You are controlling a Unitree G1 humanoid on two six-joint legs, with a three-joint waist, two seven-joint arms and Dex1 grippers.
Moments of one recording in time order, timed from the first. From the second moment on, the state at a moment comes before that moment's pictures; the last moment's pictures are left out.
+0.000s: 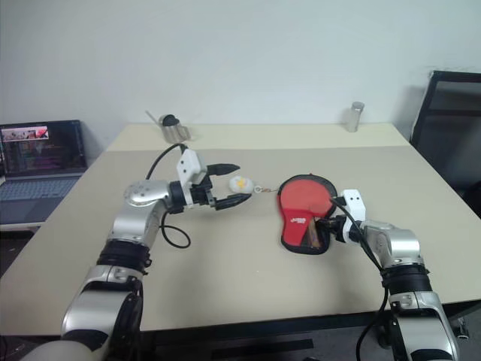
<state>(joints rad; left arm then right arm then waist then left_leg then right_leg) -0.88 0.45 0.03 0.56 -0.16 -0.05 -1.14 -0.69 -0.44 -0.05 0.36 0.35 0.87 0.54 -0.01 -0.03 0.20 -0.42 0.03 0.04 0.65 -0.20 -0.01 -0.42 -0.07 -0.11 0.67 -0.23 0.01</state>
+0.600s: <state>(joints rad) -0.50 0.73 0.10 0.19 -0.38 0.27 -1.28 -0.74 -0.29 0.01 0.34 0.32 0.91 0.55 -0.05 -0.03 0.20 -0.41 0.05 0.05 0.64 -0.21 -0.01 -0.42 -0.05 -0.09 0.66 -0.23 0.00</state>
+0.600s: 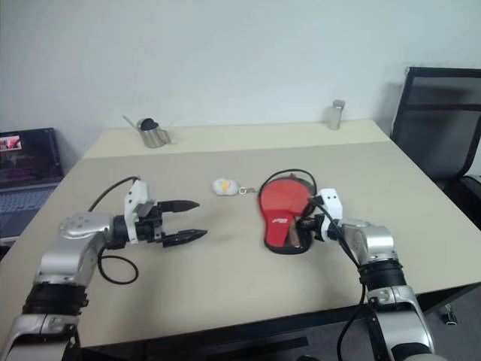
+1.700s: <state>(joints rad) -0.32 0.83 0.10 -0.06 -0.51 0.39 -1.37 -0.32 -0.04 -0.18 -0.59 0.50 1.61 0.23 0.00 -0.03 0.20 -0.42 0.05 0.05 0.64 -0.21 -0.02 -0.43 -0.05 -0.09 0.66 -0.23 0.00</state>
